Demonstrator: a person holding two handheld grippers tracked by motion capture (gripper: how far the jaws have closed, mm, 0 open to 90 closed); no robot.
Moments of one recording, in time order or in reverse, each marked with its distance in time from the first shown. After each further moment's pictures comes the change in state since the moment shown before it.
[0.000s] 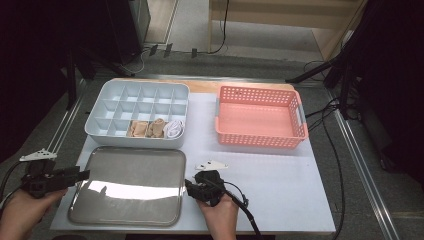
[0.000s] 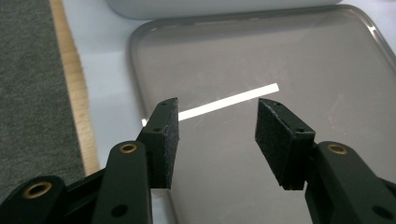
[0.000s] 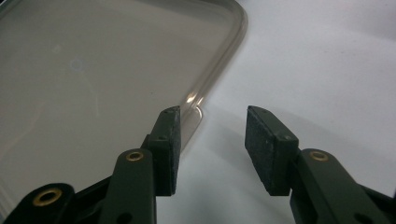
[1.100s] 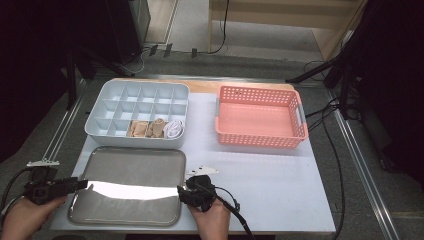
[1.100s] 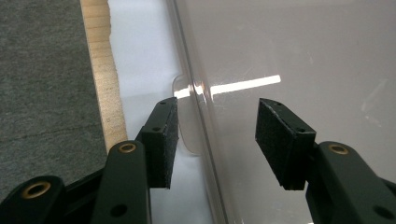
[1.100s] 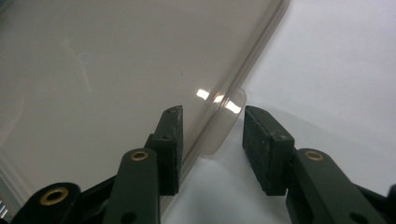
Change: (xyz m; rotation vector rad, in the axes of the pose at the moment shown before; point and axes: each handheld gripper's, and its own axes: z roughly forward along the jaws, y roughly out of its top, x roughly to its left) left arm 0.018 -0.023 0.019 0.098 0.041 -0.083; right arm 0.018 -0.009 0.015 0.048 0.026 0.025
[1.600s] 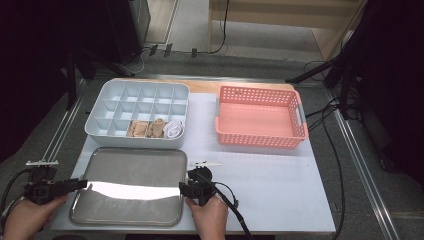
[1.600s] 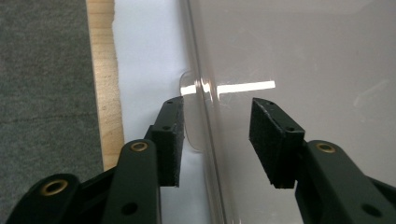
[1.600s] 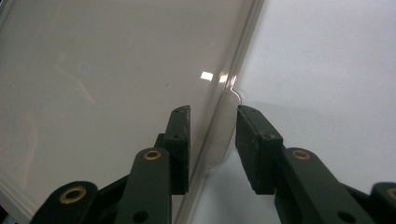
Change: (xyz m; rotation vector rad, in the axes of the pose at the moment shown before) left arm -0.001 0.001 0.000 0.015 0.000 -0.099; right arm -0.003 0.015 0.003 0.083 -0.023 0.224
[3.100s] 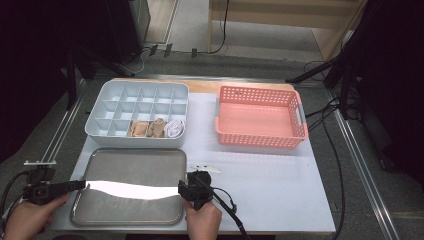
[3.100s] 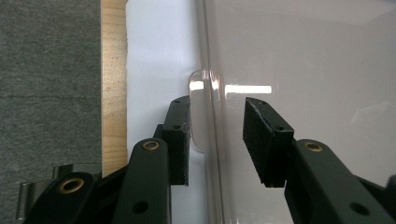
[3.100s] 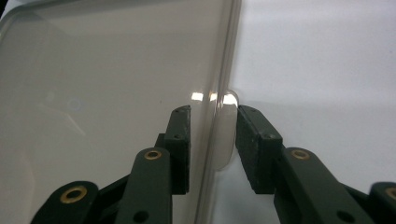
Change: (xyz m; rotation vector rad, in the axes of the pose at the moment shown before) left arm -0.002 -0.002 -0.002 0.011 0.016 -0.089; right arm 0.009 -0.011 0.003 -0.114 -0.063 0.124
